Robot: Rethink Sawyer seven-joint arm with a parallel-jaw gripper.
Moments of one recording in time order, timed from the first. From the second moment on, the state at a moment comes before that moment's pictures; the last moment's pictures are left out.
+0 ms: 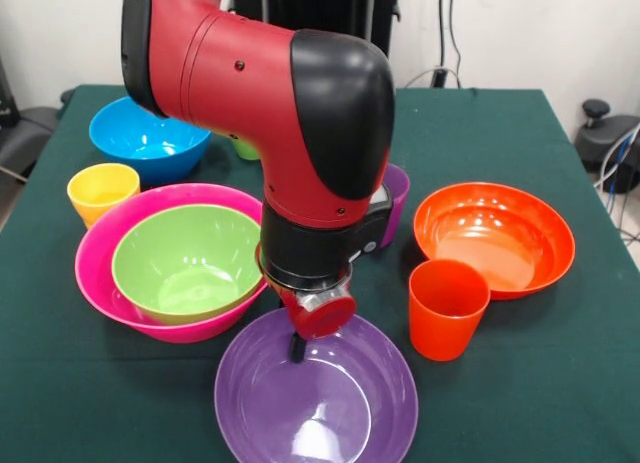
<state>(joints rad) -0.10 -0.06 -0.33 0.92 0.33 0.68 2.49</state>
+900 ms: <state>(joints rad) -0.03 -0.25 -0.35 1.14 0.33 0.68 2.49</state>
